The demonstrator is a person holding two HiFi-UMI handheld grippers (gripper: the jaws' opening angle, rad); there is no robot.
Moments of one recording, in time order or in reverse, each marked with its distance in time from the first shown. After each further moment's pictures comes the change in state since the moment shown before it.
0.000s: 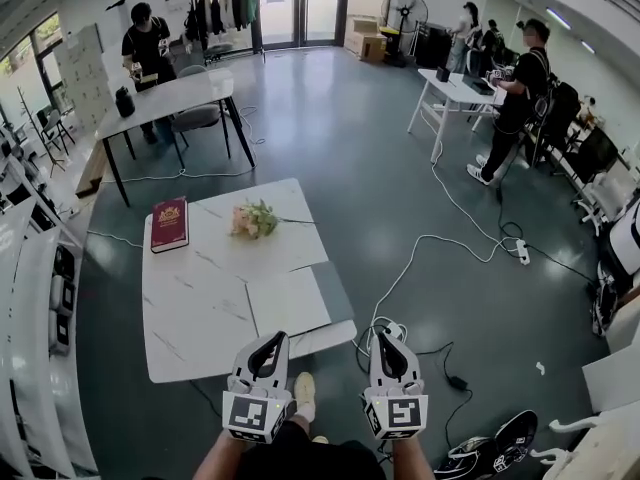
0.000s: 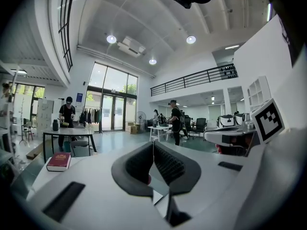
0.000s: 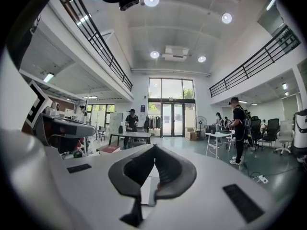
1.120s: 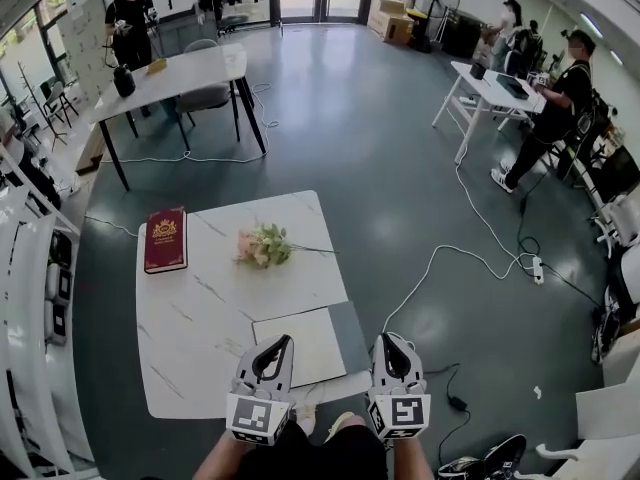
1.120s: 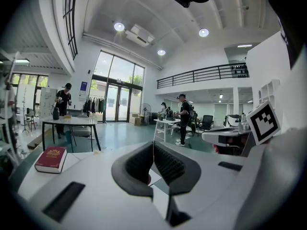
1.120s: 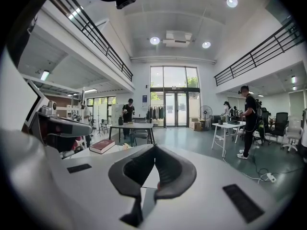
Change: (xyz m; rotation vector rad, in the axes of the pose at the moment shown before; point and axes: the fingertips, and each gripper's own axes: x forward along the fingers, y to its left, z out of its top) left arm 0.166 0.136 -0.018 -0.077 0.095 0.039; right arm 0.226 -0.021 -0.024 0.016 0.128 0.050
